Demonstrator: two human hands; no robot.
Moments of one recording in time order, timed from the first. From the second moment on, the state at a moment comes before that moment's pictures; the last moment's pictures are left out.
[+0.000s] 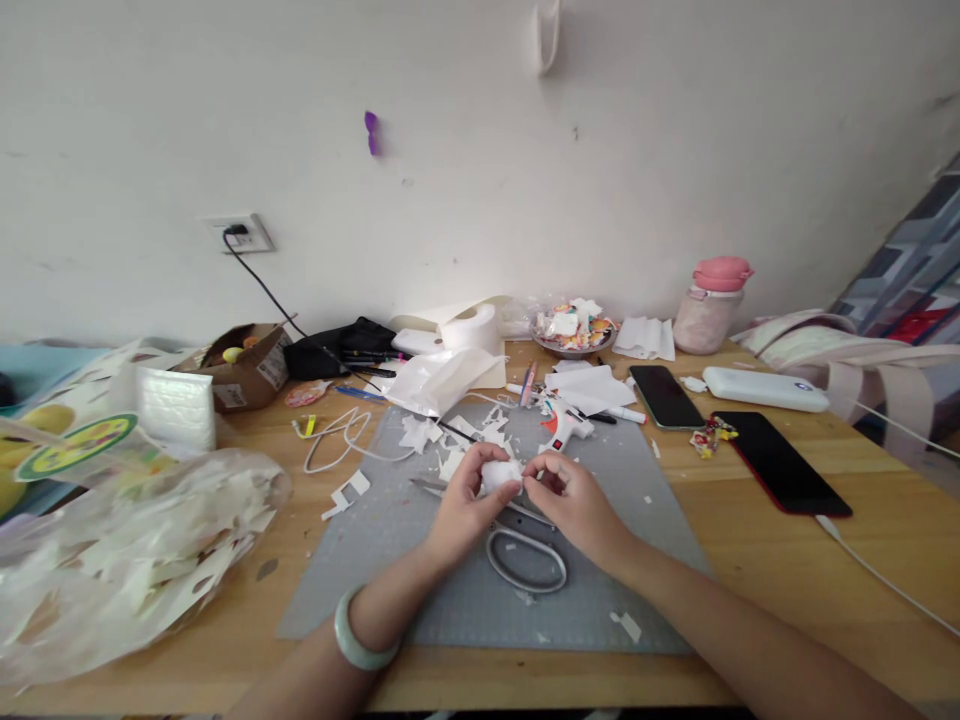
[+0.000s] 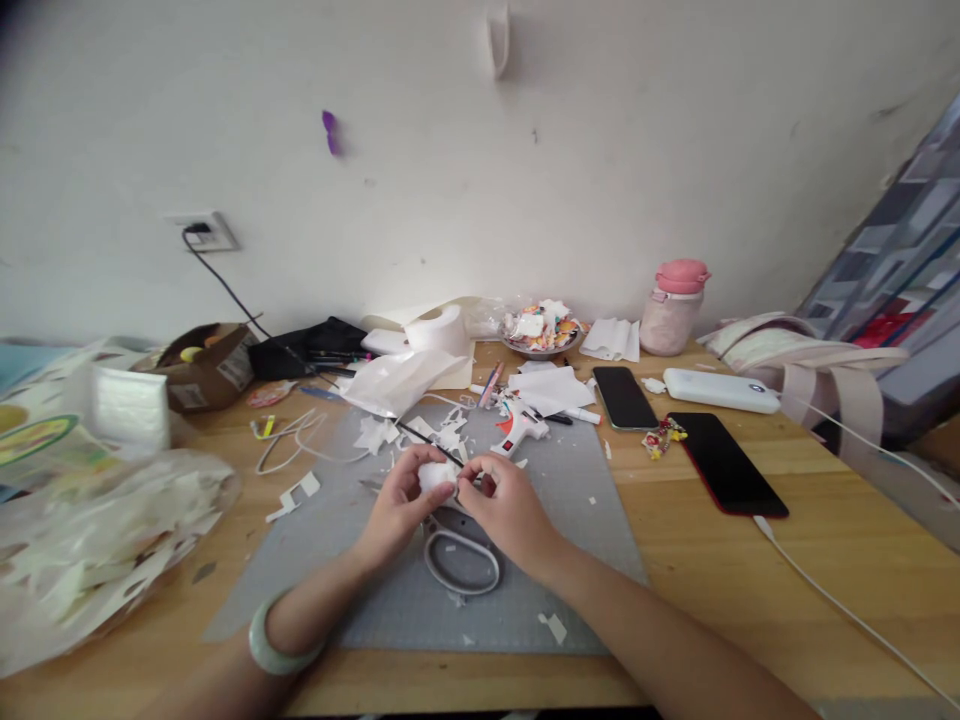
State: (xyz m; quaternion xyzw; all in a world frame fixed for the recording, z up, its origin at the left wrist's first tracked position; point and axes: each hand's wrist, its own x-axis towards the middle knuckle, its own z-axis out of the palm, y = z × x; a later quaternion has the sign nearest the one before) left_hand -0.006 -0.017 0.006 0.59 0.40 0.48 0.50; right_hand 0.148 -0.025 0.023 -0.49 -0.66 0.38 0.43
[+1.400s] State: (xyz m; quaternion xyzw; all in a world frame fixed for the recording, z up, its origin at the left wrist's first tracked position) left_hand 0.003 -0.018 0.012 0.56 0.40 0.47 0.55; right_hand 0.151 -0.019 0.018 -0.51 -0.62 0.43 0.42
